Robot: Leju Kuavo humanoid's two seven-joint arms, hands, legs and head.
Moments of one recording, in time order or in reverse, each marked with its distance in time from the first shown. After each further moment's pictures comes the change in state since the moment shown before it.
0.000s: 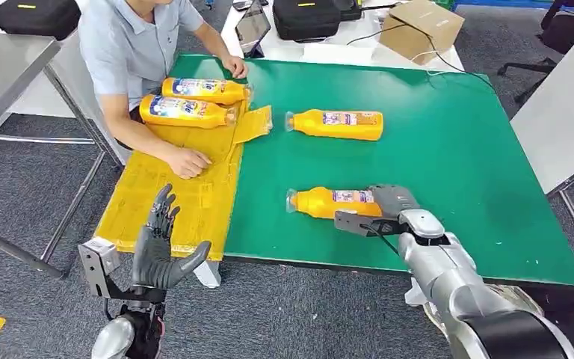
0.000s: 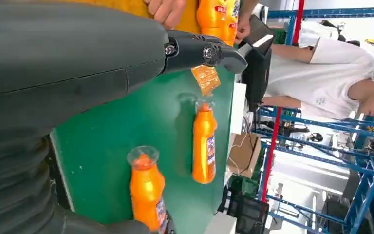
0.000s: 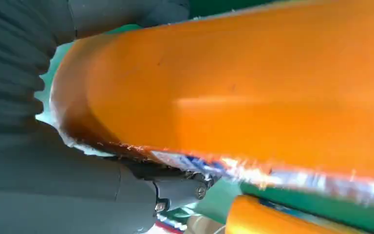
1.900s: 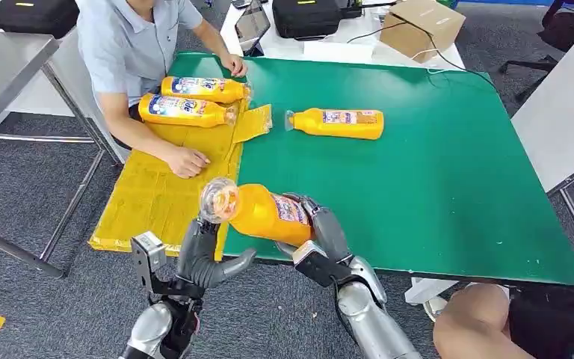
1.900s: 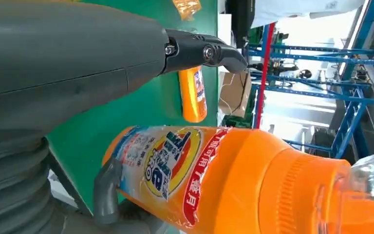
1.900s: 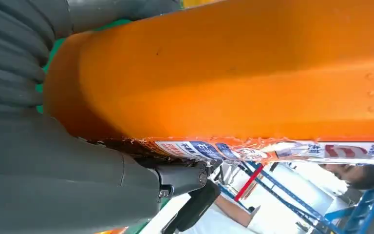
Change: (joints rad) left arm -0.109 -0.035 -0.154 0.158 -0.009 -0.093 -0.088; right arm 0.460 0.223 0.055 -0.657 -0.726 -0.090 -0.435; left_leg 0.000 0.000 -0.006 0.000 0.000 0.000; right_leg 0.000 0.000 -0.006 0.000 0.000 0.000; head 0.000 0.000
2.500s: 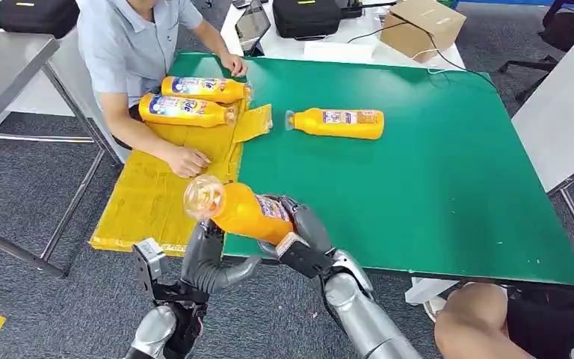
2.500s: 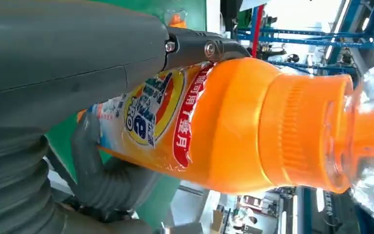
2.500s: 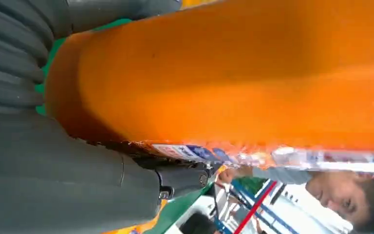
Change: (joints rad) left arm -0.004 0.003 -0.034 0.016 0.003 -0.055 -0.047; right arm -0.104 0.039 0.057 0.155 -0.024 0.066 0.019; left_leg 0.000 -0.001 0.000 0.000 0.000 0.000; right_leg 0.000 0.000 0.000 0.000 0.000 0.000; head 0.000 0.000
